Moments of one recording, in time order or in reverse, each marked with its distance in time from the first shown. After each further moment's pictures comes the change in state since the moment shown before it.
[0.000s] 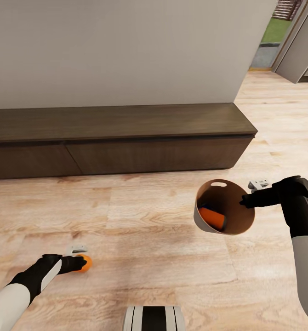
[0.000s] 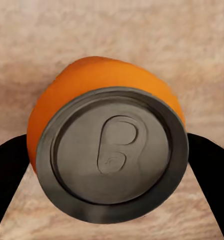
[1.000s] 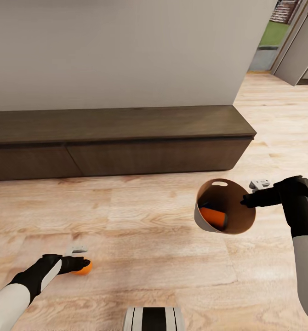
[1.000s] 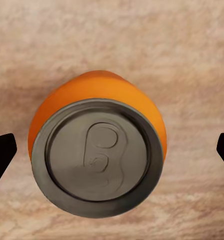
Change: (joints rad) left arm 0.000 0.000 0.000 0.001 -0.002 0.001 -0.002; right arm -0.001 0.000 -0.015 0.001 0.003 0.001 0.000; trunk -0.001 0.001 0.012
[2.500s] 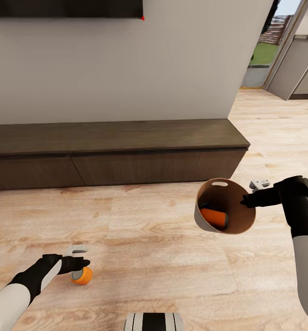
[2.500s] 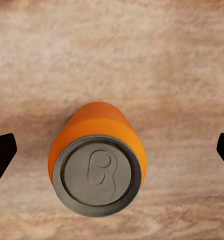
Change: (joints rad) left arm 0.000 0.000 0.000 0.000 0.000 0.002 0.000; right arm 0.000 -0.001 -0.001 0.000 -0.001 0.000 0.000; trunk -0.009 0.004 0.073
